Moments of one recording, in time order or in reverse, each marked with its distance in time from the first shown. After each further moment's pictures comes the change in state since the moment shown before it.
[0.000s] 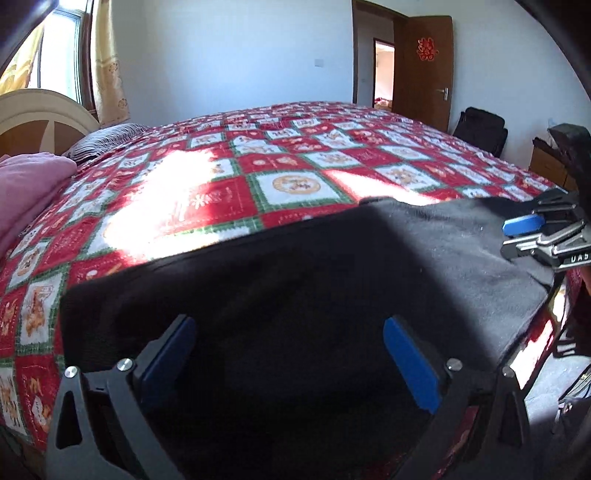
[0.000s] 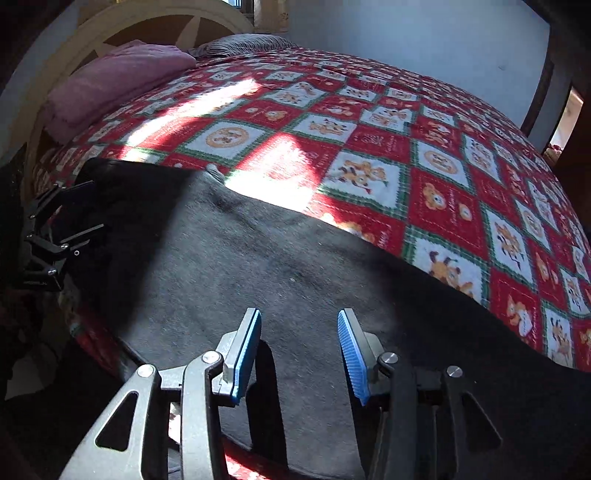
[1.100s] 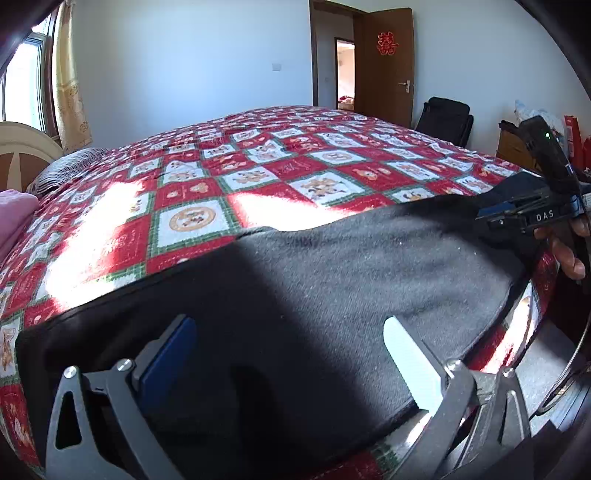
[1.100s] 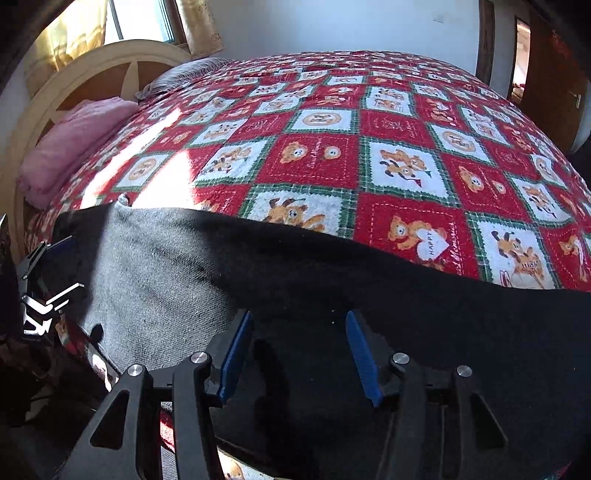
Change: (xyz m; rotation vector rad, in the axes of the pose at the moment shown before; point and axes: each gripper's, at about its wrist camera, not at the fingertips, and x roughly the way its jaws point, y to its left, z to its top) left arm -0.008 -0.085 0.026 0.088 -0.035 -0.101; right arm -0.023 -0.117 -0.040 0.266 -0.043 0.064
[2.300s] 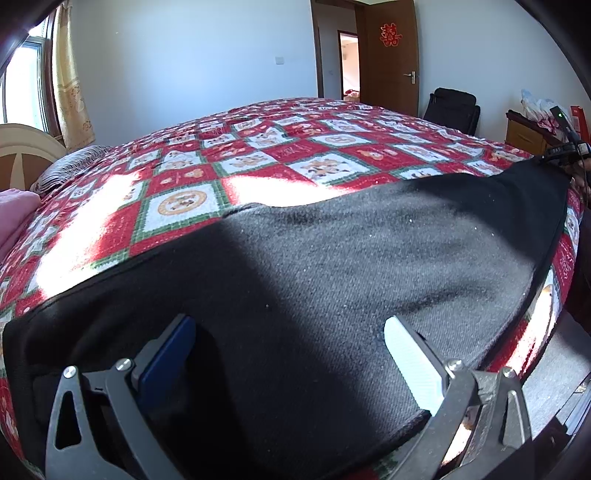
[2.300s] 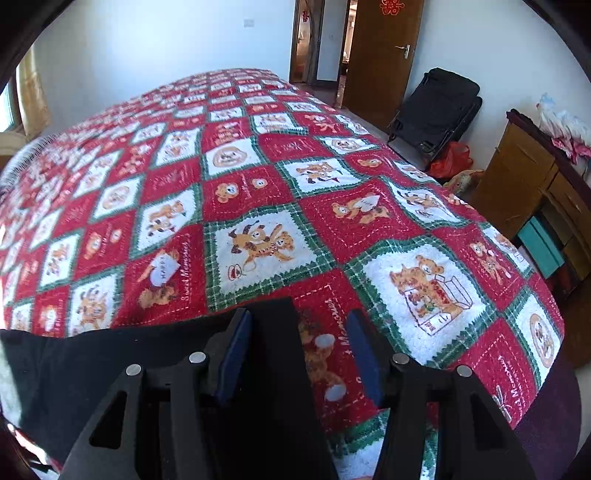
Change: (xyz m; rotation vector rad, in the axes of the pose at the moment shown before) left arm 0.020 -0.008 -0.012 0.009 0.022 0.044; right arm -0.137 -0.287 -0.019 0.386 -0.095 -0.463
